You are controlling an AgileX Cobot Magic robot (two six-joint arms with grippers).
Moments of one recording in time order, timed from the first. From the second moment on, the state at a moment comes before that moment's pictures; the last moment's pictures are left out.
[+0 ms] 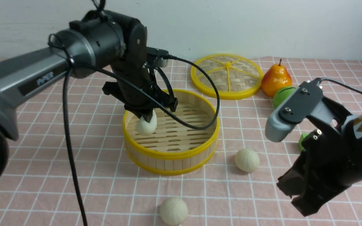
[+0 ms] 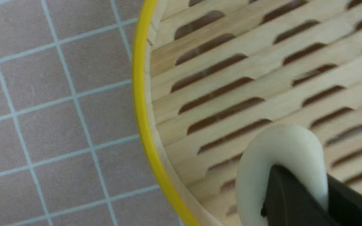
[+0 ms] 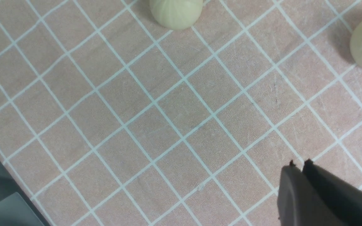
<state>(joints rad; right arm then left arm) 0.50 1.26 -1.03 0.28 0.96 -0.40 -0.44 2.11 -1.86 0.09 1.02 -0.18</state>
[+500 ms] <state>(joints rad) 0.50 1.26 -1.03 0.28 0.97 -0.40 -0.44 2.15 -1.90 0.12 1.01 -0.23</state>
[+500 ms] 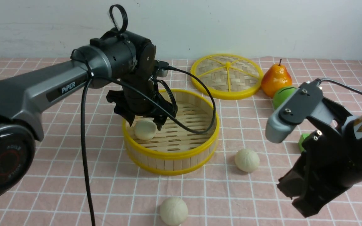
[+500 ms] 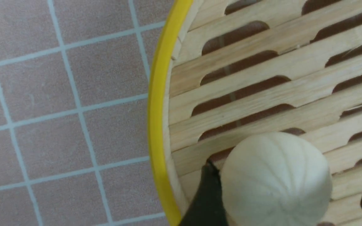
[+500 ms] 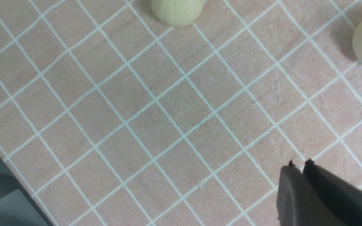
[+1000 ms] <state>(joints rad) 0.50 1.22 -1.03 0.20 0.97 -0.37 -0.51 1.81 -1.91 0.05 1.24 -0.22</state>
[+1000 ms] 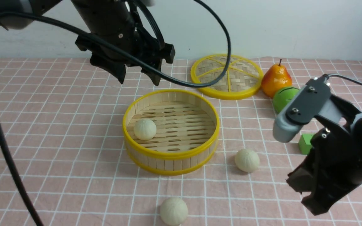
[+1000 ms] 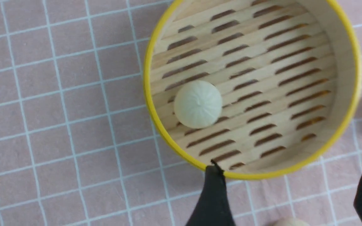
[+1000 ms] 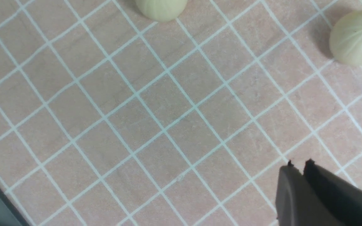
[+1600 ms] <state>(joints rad) 0.50 1.07 -1.03 0.00 1.02 -0.13 -0.71 1.75 -1.24 -0.01 0.91 -0.23</state>
